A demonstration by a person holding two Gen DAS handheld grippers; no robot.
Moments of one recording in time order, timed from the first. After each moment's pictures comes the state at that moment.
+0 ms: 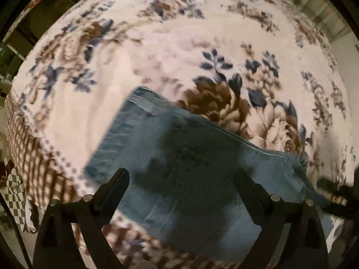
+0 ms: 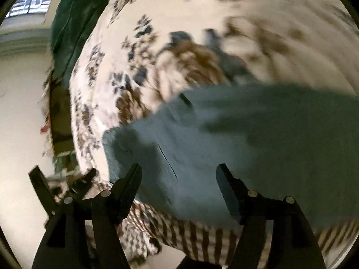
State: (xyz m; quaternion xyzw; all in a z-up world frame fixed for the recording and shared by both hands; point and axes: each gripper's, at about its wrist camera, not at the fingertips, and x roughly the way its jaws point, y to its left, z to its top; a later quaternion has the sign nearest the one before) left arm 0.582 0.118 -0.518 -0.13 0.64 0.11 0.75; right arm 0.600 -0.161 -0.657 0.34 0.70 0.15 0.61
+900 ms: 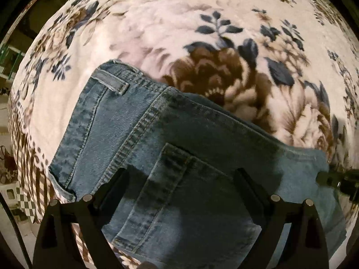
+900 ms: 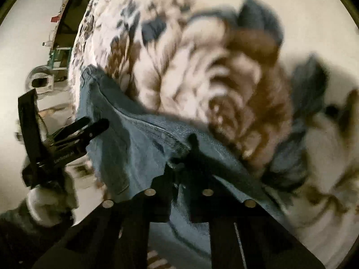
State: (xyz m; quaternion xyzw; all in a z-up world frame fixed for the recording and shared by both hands) left arm 0.593 0.085 -0.580 -0.09 0.67 0.15 0.72; right arm 0.665 -0.096 -0.711 0.07 0.74 0.34 0.58
